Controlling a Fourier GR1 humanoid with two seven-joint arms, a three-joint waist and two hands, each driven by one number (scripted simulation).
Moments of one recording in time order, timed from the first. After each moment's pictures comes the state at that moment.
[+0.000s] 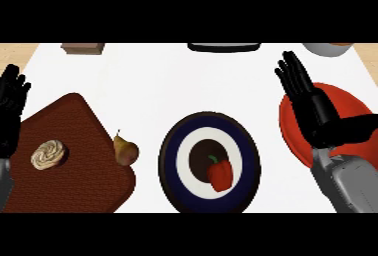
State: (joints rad) left arm -0.17 0.55 0.01 -1.52 0.23 0.29 0.07; right arm -0.35 -0.38 0.25 -1.57 -0.33 -0.20 -0.01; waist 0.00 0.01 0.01
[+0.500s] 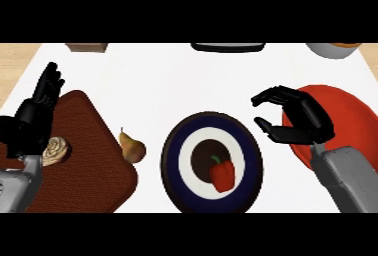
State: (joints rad) left arm -0.23 0.49 -0.12 -1.53 0.13 0.30 0.07; right arm -0.39 -0.40 0.25 -1.30 -0.40 0.18 -0.25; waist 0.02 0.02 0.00
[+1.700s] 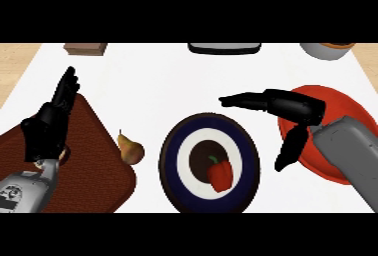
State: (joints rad) left arm -0.22 0.42 -0.17 -1.59 0.04 0.33 0.16; right arm -0.65 -0.57 0.50 -1.28 0.13 0.54 -0.40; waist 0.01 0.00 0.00
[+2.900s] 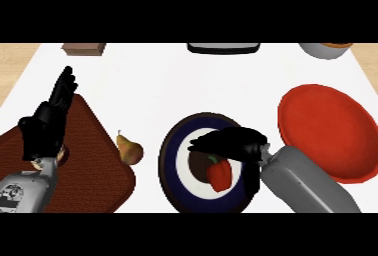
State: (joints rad) left arm -0.21 0.35 -0.07 -1.58 -0.03 0.24 0.16; right arm -0.55 -0.32 0.64 -1.33 0.58 0.64 -0.15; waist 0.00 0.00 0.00
